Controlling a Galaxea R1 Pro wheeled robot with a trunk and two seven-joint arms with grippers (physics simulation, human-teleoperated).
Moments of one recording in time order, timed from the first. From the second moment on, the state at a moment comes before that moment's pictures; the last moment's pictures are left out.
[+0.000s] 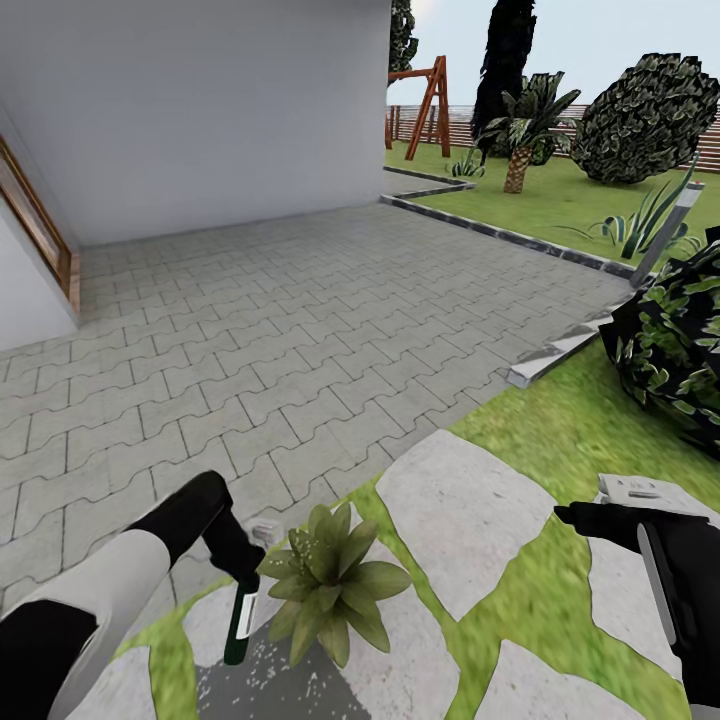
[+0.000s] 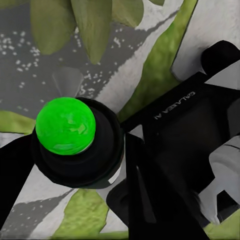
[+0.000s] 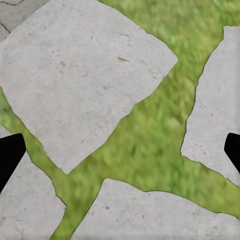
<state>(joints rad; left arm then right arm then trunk) -0.94 0.12 -0.31 -0.44 -0.62 1.01 -1.23 -0.42 -0.21 -0.31 -1.55 0.17 1.04 0.30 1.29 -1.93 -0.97</state>
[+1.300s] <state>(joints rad) -0.94 0.13 -0.36 -0.43 -0.63 1.01 -1.16 -0.42 -0.21 -0.31 -1.55 0.17 1.04 0.30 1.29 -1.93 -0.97</state>
